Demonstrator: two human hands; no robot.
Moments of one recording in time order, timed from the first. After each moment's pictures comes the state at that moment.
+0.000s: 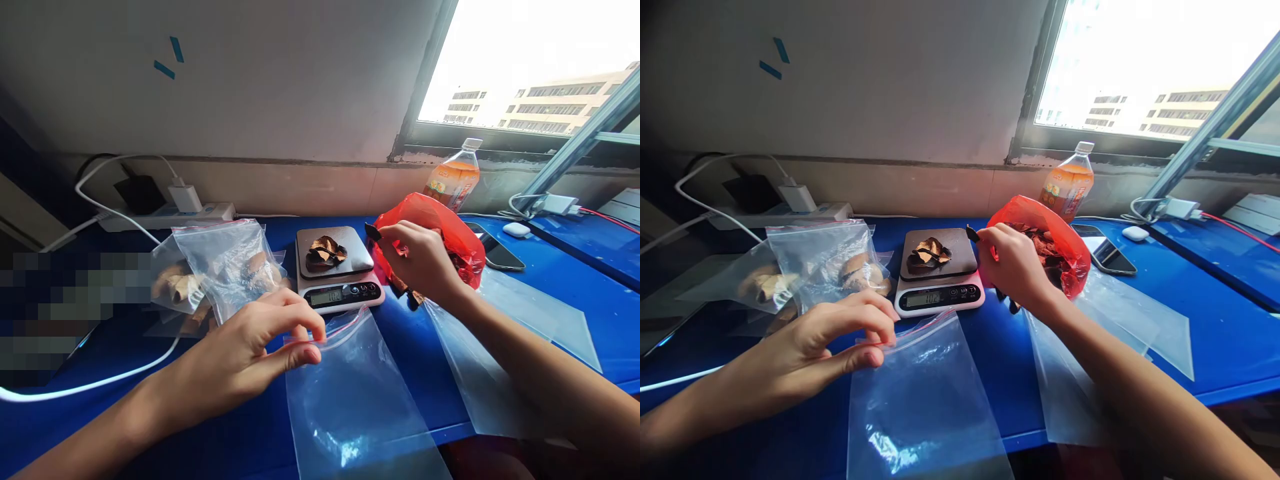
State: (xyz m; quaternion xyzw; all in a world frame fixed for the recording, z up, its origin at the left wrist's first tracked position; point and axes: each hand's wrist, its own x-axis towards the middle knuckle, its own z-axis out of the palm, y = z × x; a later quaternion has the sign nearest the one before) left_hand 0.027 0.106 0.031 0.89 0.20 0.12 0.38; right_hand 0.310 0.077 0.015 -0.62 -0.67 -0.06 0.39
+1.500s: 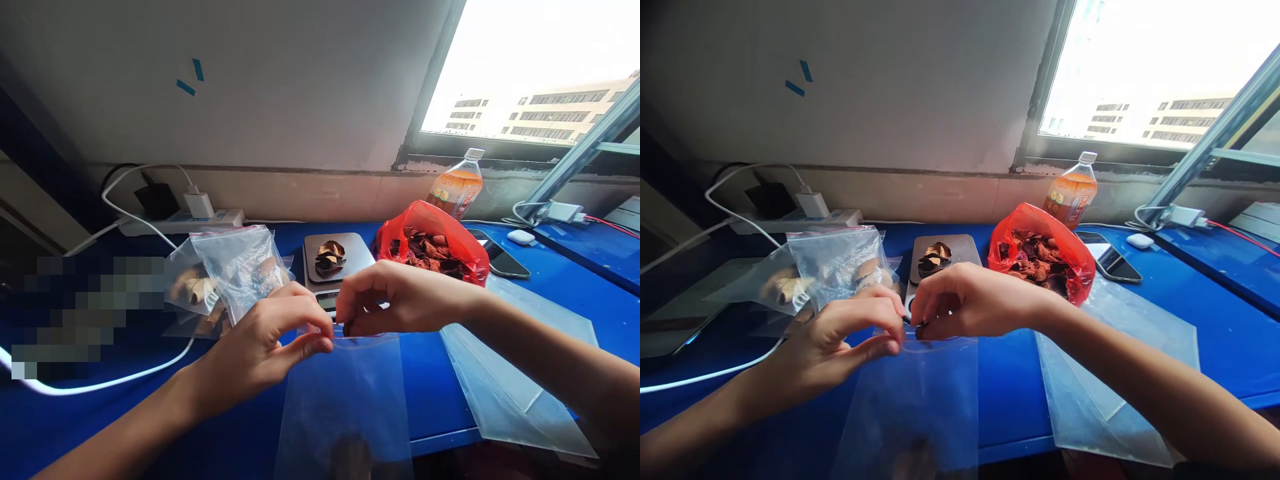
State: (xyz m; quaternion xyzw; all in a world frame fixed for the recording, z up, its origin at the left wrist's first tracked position) left_hand 0.031 0.112 0.021 0.91 0.11 0.27 0.31; right_hand 0.260 0.062 0.068 -0.41 -0.78 0.43 0.20
